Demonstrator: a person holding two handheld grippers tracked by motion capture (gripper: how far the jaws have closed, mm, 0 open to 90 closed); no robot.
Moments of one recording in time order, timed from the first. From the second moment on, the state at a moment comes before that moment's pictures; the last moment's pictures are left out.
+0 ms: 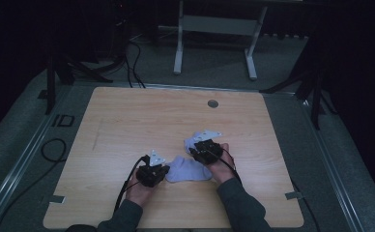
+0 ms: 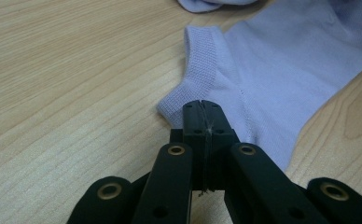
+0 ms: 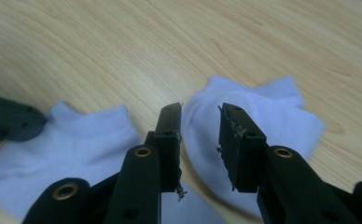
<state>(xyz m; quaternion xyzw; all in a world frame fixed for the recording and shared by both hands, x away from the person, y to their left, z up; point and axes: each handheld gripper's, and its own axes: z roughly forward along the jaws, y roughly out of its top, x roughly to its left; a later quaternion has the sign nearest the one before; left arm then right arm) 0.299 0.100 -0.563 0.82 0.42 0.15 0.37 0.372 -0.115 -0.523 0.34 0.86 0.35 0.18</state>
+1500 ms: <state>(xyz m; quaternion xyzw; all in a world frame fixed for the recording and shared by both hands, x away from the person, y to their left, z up) 0.295 0.105 -0.551 0.82 0.41 0.15 0.38 0.386 -0.070 -0.545 0.32 0.90 0.30 0.10</state>
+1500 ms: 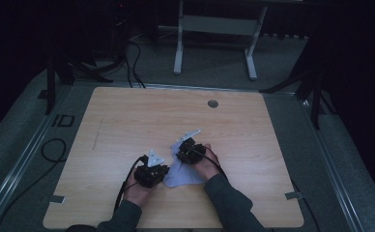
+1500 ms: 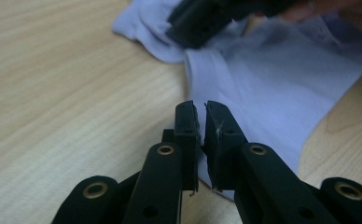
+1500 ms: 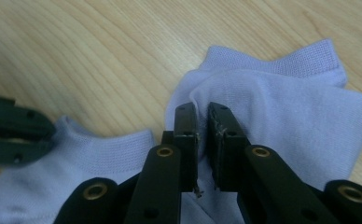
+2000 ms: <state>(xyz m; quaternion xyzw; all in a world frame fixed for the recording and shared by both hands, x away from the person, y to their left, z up) 0.344 0.093 -0.552 0.81 0.44 0.17 0.36 0.384 -0.067 -0.546 0.30 0.90 0.30 0.09</state>
